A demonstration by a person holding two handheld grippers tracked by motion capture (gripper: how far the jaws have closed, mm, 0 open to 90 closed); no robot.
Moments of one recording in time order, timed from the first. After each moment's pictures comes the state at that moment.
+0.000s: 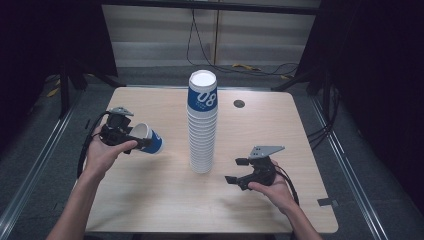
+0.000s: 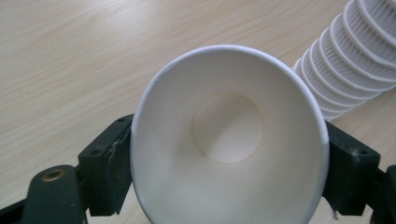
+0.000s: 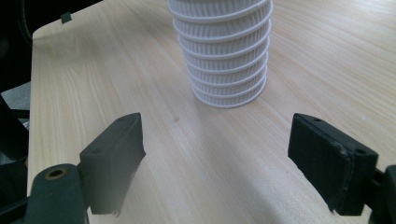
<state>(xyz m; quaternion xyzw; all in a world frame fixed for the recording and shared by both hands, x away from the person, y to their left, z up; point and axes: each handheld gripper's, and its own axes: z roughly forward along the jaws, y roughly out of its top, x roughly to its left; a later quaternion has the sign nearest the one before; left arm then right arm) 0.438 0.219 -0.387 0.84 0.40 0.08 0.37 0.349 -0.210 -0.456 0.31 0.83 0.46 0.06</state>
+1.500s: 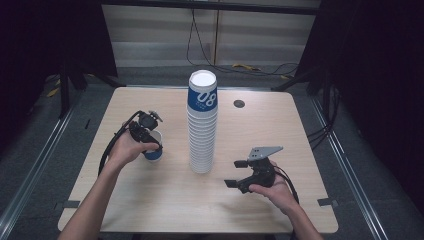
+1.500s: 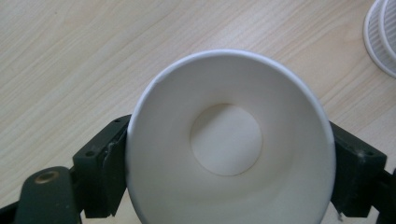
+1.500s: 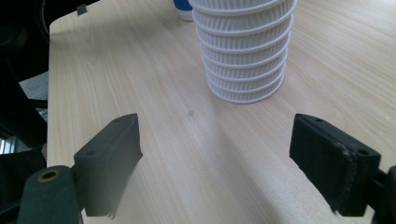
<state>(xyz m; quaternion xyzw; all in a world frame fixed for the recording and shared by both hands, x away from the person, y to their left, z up) 0.474 0.154 -0.423 0.90 0.39 0.11 0.15 0.346 -0.208 -0.455 0.29 0.84 0.45 0.04</state>
